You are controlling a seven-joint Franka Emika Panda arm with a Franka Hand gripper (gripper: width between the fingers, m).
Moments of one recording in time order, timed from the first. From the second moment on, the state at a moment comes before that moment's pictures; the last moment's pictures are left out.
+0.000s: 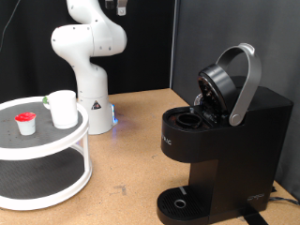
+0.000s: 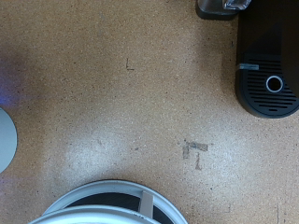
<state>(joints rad) 0.01 -0.77 -0.01 -2.35 0.02 1.58 -0.79</state>
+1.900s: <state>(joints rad) -0.09 -0.80 -0.45 -2.28 -0.20 1.53 -1.14</state>
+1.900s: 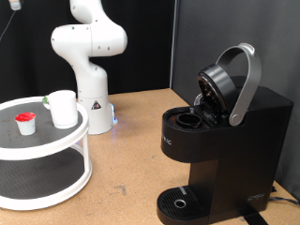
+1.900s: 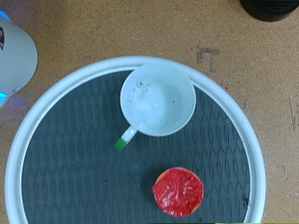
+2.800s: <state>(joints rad) -0.08 -0.72 -0.46 -2.43 -0.21 1.73 -1.13</state>
